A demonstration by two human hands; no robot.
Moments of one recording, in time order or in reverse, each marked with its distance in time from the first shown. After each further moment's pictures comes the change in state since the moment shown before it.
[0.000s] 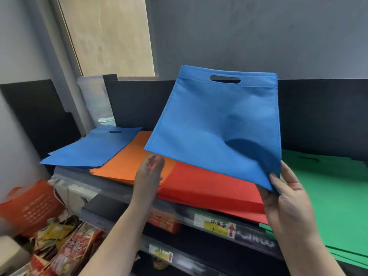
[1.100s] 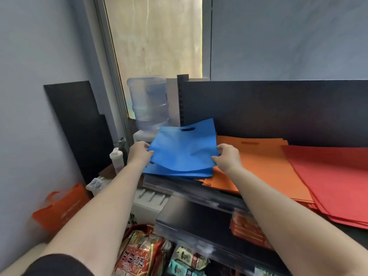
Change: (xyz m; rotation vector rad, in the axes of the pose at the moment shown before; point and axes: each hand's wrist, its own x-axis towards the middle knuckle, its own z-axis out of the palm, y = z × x) left_hand 0.244 -0.027 -0.342 0.781 0.121 -0.005; right_hand 0.073 0.337 0.261 -1.567 -0.229 -0.090
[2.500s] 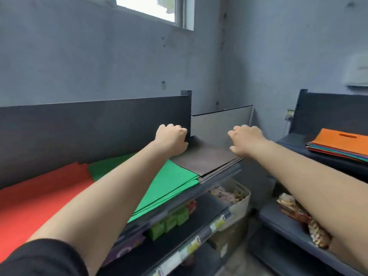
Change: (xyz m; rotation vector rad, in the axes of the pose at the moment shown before) left_hand -0.444 0.549 0.327 0.305 -0.324 1.637; right_hand -0.301 0.281 -0.590 -1.416 0.155 0.705
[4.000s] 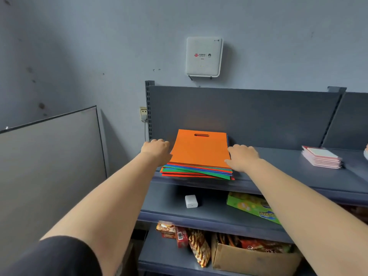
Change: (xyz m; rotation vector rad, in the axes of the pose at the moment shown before) left_hand 0.471 0.536 0.128 -0.296 -0.118 0.517; right_hand 0.006 0.530 0.352 0.042 -0.384 0.754
